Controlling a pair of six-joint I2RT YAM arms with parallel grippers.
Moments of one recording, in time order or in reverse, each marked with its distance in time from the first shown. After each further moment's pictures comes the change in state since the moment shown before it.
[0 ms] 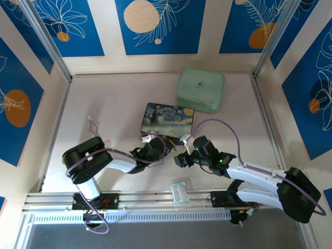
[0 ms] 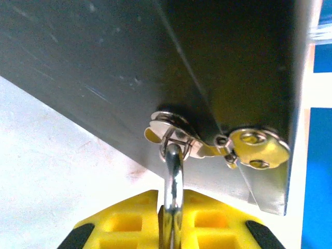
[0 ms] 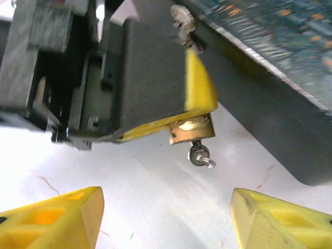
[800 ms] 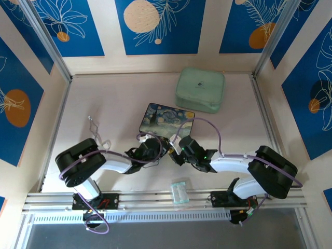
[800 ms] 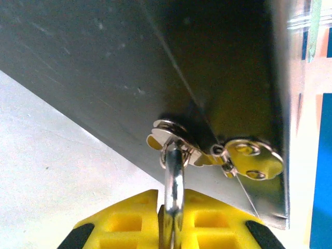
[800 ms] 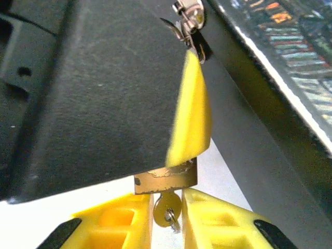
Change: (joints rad) left arm 0.018 -0.069 -0.058 -0.025 0.063 0.037; right arm 0.053 0.331 0.085 0.187 0.088 -0.104
